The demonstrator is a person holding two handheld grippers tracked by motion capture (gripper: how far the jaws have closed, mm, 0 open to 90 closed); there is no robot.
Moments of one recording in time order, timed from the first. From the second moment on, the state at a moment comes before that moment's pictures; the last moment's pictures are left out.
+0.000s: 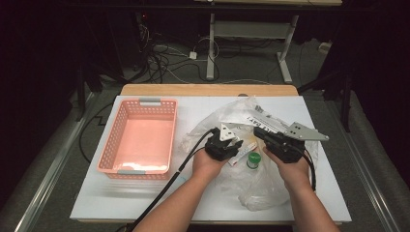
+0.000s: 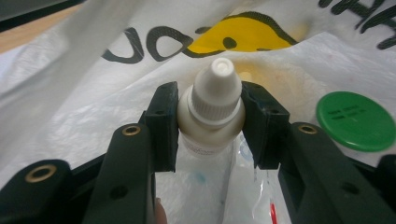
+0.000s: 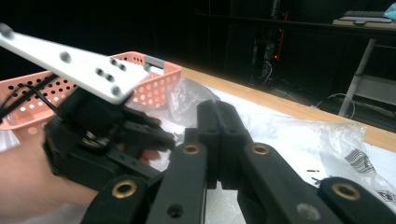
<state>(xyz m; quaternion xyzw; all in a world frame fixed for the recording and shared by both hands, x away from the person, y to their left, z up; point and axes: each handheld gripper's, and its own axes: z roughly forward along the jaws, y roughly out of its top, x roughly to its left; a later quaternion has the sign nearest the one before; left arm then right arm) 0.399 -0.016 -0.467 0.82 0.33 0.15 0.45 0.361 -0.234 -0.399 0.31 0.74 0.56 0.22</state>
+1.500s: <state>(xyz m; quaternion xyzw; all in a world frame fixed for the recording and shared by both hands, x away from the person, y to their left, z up) 0.318 0.051 -0.483 0.87 0.31 0.07 0.39 0.350 -0.237 -0.386 0.31 0.74 0.56 0.23</state>
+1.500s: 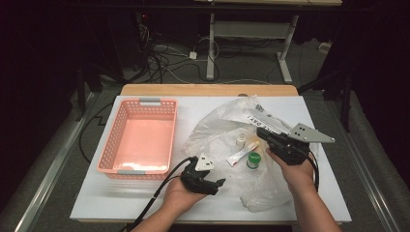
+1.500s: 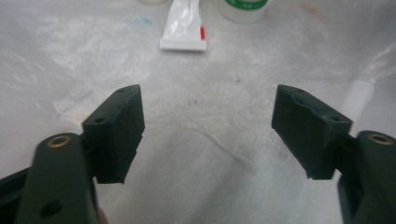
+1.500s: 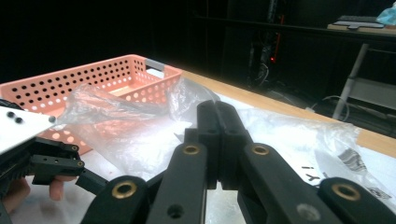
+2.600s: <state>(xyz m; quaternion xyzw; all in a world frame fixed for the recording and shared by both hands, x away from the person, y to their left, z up) 0.324 0.030 -0.493 0.87 0.31 0.09 0.36 0.340 -0.246 -0.402 0.32 0.75 0.54 0.23</state>
